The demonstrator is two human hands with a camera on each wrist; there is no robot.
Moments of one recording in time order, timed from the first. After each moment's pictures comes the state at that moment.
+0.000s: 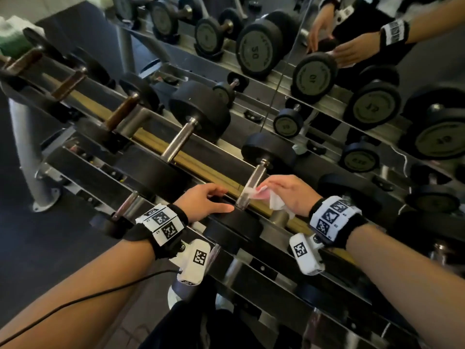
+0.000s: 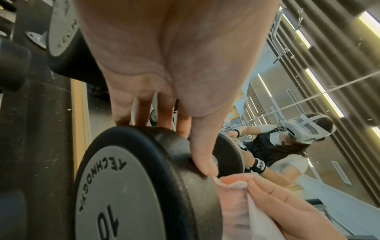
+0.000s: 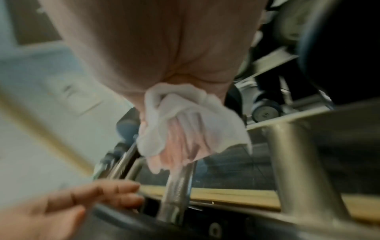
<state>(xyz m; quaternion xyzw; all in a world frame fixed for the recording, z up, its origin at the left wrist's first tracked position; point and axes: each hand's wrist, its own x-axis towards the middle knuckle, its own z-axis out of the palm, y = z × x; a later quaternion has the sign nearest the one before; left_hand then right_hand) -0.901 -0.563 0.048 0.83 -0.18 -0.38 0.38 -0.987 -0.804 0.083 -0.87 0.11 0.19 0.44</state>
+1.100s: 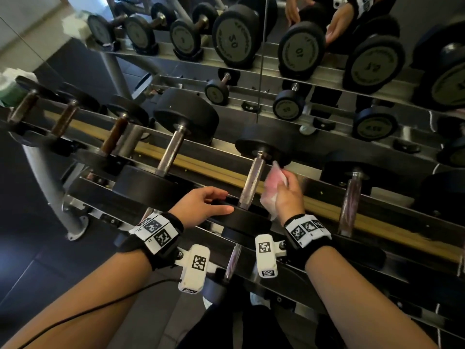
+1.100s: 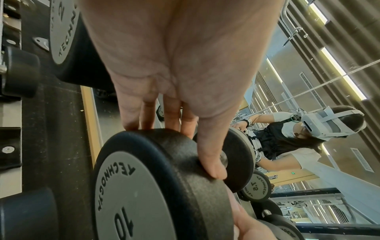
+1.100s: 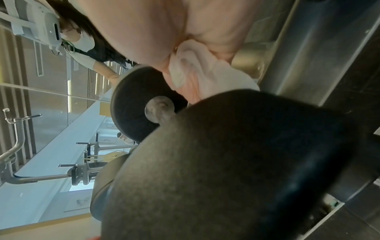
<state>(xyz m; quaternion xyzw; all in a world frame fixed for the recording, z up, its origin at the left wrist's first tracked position) -0.890 -0.561 0.042 0.82 -0.20 -0.41 0.35 -0.993 -0.761 0.005 -0.58 0.48 -0.13 0.65</state>
